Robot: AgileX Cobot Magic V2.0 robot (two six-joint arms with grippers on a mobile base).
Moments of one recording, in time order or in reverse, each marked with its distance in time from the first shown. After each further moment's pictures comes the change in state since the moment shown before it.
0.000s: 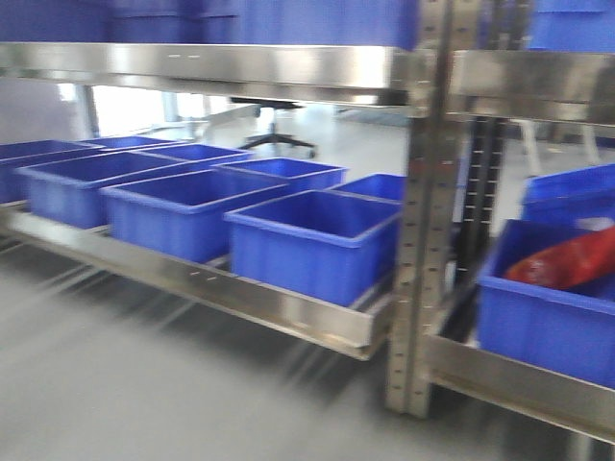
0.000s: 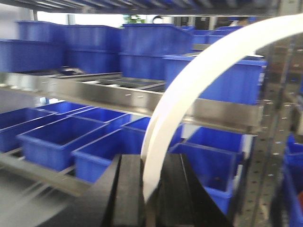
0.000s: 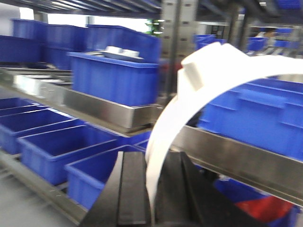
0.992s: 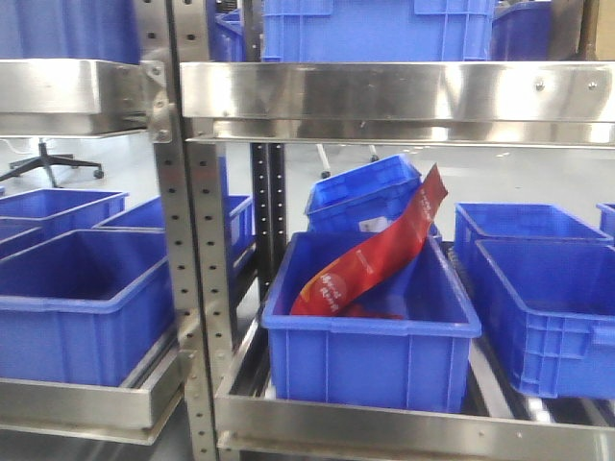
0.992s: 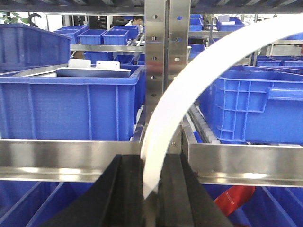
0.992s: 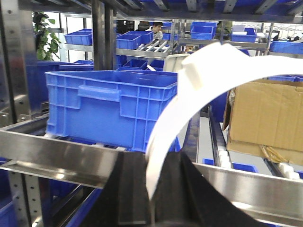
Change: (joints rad) left arm 0.000 0.000 0.000 0.000 0.000 0.000; right arm 0.000 0.000 0.000 0.000 0.000 0.000
